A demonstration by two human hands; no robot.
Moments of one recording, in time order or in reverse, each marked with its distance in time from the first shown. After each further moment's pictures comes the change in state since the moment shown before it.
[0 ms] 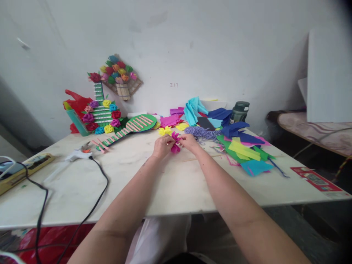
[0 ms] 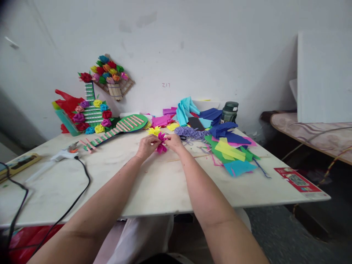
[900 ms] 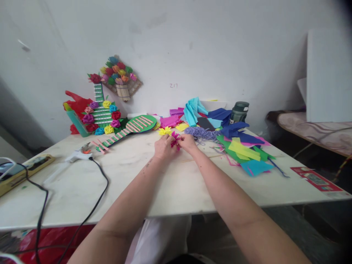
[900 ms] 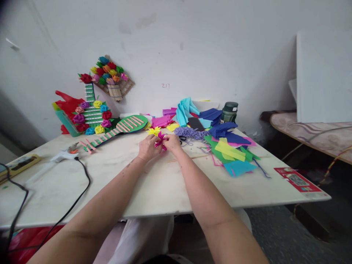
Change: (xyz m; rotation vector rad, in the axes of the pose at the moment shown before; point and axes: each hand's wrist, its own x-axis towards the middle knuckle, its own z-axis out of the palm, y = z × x) left_hand -0.006 0.019 0.002 0.406 -0.031 -0.062; right_hand -0.005 -0.010 0.008 -0.230 0.148 -0.044
